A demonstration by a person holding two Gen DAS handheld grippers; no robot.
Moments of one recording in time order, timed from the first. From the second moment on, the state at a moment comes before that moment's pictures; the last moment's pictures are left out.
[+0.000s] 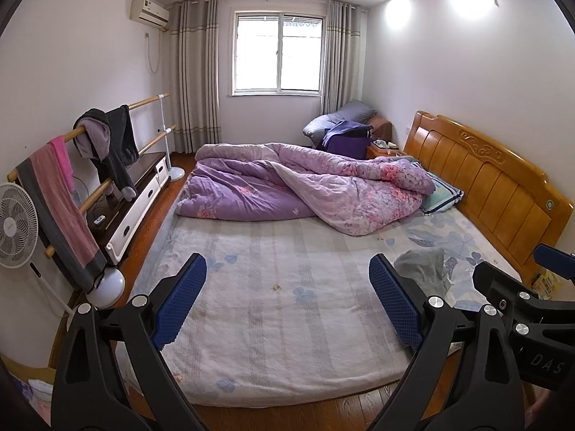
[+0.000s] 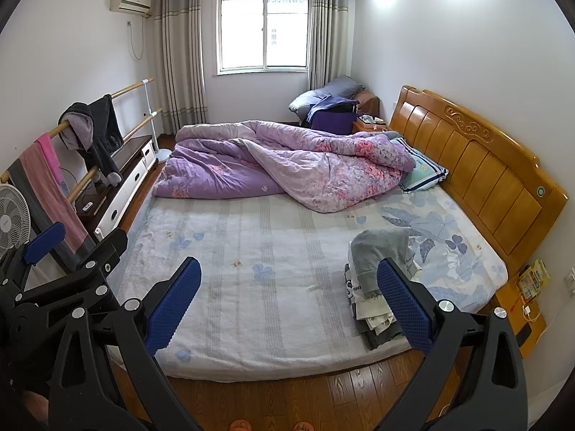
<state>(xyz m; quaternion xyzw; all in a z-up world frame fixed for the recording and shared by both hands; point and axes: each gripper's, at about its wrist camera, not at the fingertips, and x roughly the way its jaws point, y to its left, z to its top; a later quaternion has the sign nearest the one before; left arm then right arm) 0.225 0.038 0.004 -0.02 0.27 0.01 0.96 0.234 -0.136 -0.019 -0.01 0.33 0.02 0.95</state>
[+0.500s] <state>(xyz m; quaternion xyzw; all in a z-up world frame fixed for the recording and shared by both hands) 0.229 0.037 0.004 -0.02 0.27 0.00 0.96 0.234 -0.138 -0.020 -0.01 0.33 0.02 0.95</state>
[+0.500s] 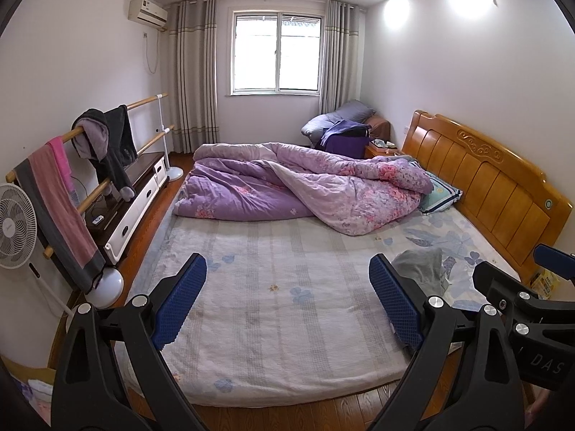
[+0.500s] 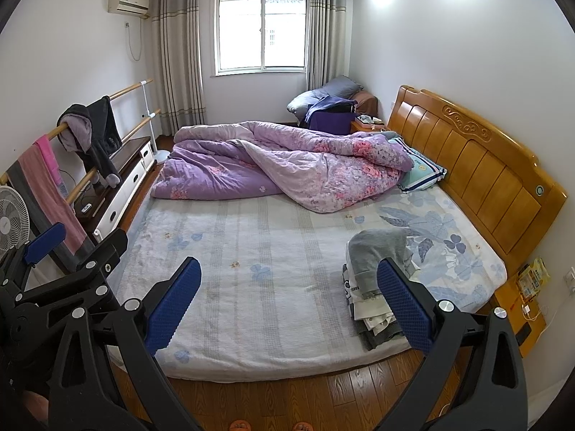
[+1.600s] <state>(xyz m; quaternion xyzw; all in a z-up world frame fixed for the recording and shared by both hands) 0.231 0.036 0.001 -0.01 0.27 0.00 0.96 0.230 -0.135 -0.022 -0.01 0.33 0.02 0.95</state>
